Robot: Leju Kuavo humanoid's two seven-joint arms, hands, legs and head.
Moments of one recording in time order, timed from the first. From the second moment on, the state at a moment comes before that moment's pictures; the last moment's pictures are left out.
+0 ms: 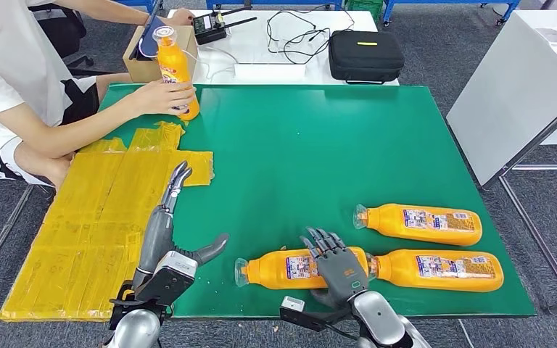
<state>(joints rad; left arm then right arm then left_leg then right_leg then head) 0.01 -0.08 -0.38 -1.67 -0.62 0.37 -0.33 -0.05 -0.17 0.54 -1.30 1.32 -0.16 0.11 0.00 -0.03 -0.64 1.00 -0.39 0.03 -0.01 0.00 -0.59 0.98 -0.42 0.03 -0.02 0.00</state>
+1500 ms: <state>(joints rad) 0.04 -0.08 -0.37 -1.72 -0.42 0.21 -0.35 0.01 -0.10 0.45 -1.40 1.35 -0.41 0.08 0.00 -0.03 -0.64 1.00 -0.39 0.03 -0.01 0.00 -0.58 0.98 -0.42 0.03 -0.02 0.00</state>
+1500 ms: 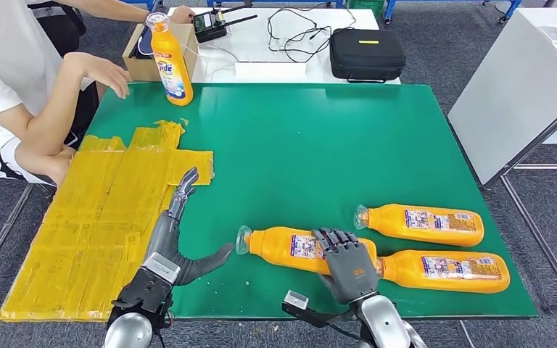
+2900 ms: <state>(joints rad) -0.04 -0.01 -0.51 -1.67 0.02 -0.17 -0.34 0.03 0.15 0.51 -1.48 0.42 -0.35 -0.51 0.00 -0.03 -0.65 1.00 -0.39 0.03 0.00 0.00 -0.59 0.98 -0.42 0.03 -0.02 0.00</state>
